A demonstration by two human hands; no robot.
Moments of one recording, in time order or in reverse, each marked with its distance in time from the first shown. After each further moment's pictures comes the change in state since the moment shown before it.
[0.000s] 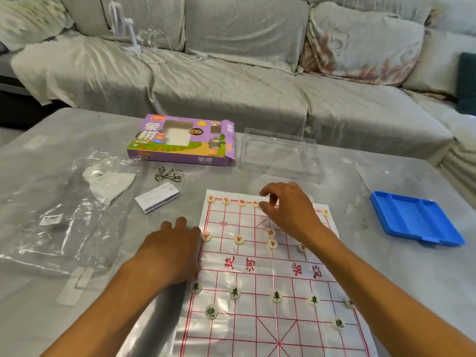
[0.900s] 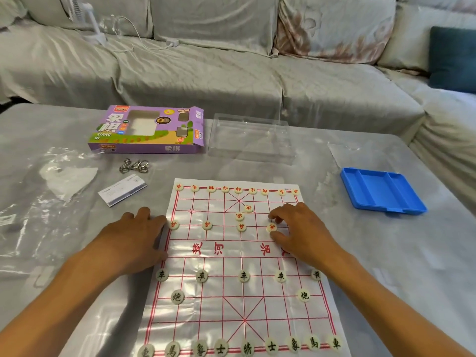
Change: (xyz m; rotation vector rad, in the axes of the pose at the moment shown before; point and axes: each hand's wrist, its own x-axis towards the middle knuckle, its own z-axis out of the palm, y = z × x) left_hand -0.003 0.004 -0.006 0.053 -0.046 0.021; right_hand -0.089 0.063 -0.024 -0.118 -0.165 0.059
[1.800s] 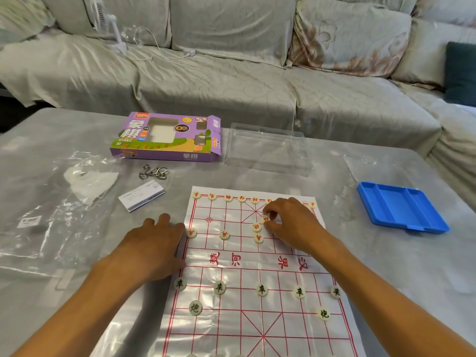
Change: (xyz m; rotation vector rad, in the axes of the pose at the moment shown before) left_hand 0.002 -0.003 0.004 -0.017 0.020 -0.018; right_hand 0.057 -0.030 0.006 0.026 -0.024 -0.037
